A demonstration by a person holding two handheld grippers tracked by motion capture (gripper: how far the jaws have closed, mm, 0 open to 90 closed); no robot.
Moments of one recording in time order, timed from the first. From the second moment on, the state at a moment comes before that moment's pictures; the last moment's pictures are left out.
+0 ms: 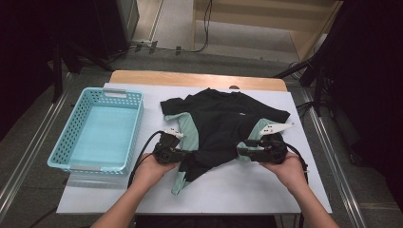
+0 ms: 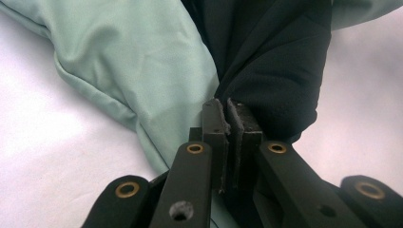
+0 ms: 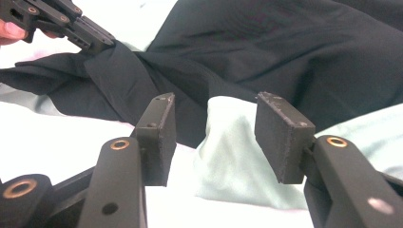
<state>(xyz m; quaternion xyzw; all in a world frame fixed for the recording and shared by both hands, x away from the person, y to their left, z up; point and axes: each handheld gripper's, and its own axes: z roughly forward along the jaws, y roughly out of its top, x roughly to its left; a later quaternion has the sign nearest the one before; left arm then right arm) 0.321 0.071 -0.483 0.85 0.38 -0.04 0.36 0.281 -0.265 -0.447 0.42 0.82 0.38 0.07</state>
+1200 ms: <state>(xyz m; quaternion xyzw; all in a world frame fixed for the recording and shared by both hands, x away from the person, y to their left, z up) 0.319 0.082 -0.459 0.83 0.38 -0.01 0.42 0.276 -0.280 -0.436 0.46 0.81 0.36 0.09</state>
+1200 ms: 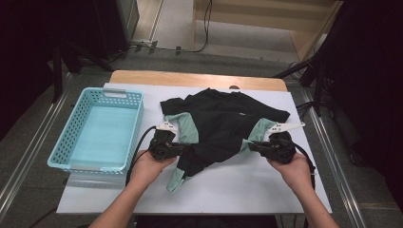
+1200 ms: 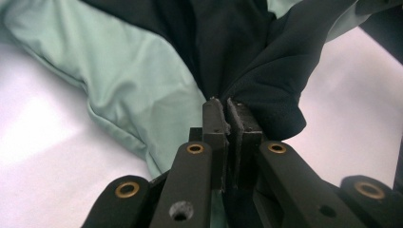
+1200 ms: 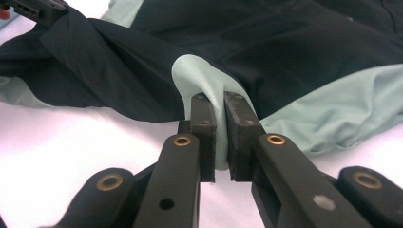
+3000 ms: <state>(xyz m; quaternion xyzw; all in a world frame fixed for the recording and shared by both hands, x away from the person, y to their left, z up) 0.295 0.092 -0.464 0.82 0.38 0.01 0.42 0.368 -0.279 -0.469 0.49 0.79 0.36 0.07</state>
